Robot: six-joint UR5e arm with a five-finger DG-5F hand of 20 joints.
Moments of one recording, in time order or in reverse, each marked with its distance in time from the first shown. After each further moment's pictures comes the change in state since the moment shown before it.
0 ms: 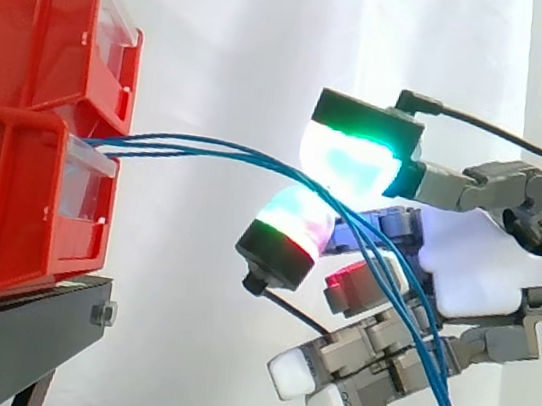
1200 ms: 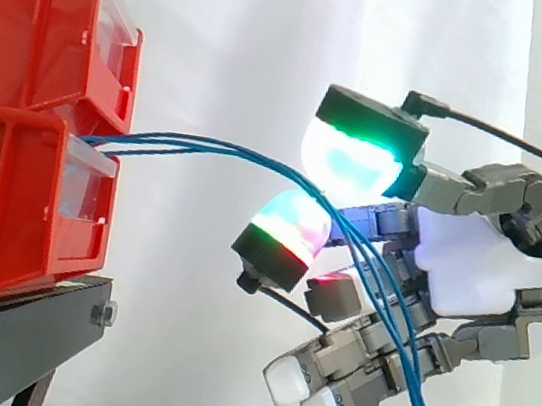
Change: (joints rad) arm -0.003 -0.001 -0.006 0.029 0.001 -0.097
